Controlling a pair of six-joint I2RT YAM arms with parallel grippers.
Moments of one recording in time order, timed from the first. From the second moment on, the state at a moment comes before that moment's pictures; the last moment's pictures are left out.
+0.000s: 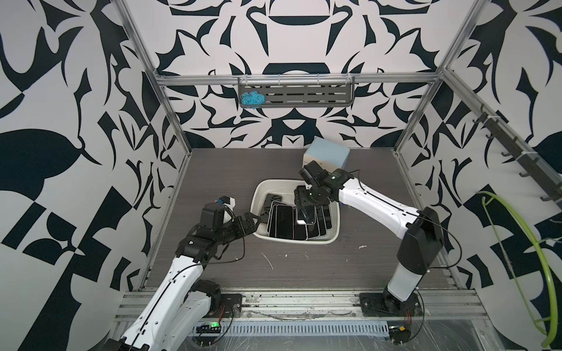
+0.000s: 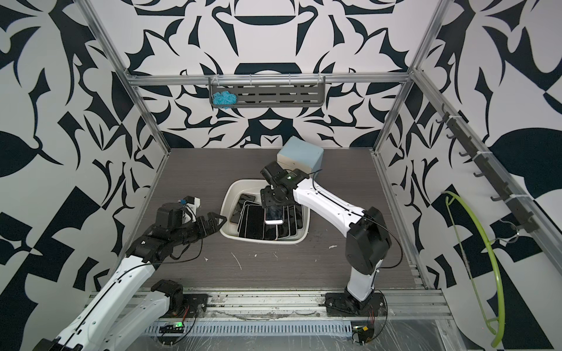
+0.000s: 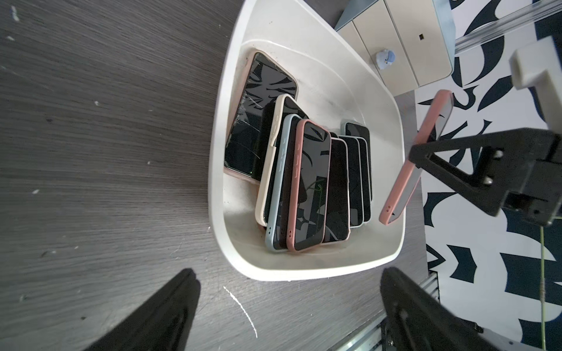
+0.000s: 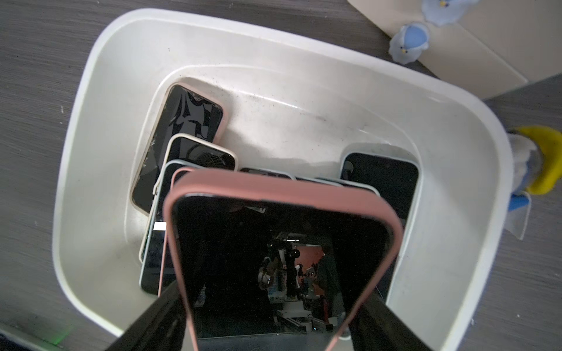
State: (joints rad) left arm -0.30 0.77 0.59 -0.54 0.38 -0.66; right arm 0.72 1.73 1.54 -0.91 0.05 0.55
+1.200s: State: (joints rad) left arm -0.33 0.91 0.65 -0.50 0.31 -0.64; right arm 0.44 1.33 0.70 -0.85 -0.03 0.63
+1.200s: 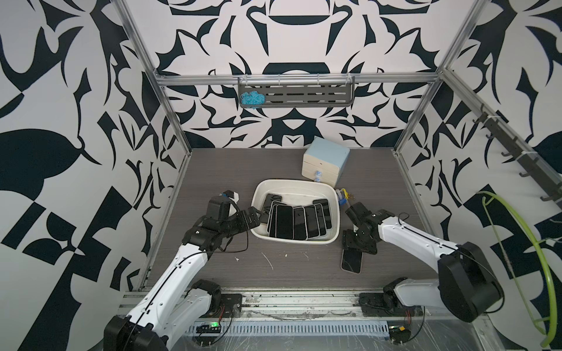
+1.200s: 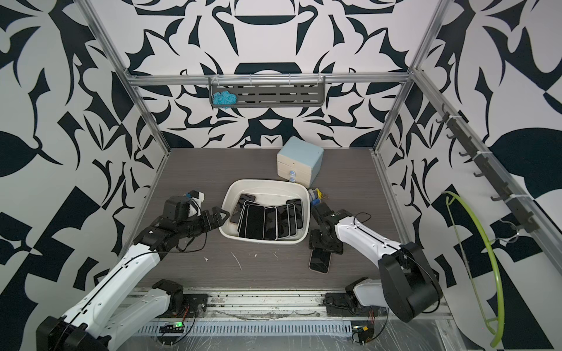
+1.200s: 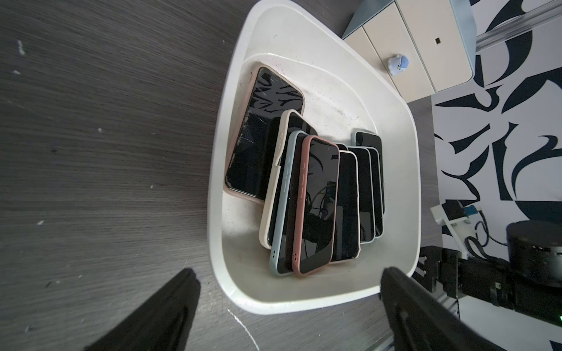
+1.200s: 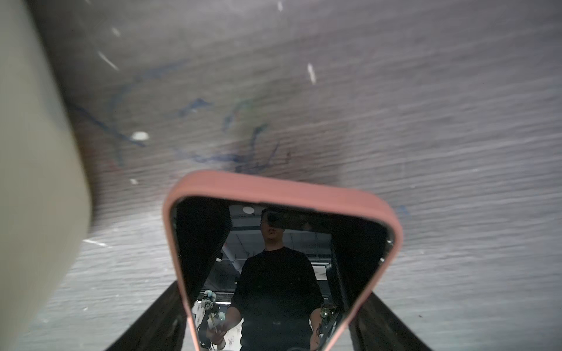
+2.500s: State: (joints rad) left arm -0.33 1.33 0.82 -0.57 0.17 -0.57; right arm 0.39 1.64 1.11 -0.87 -0.14 0.56
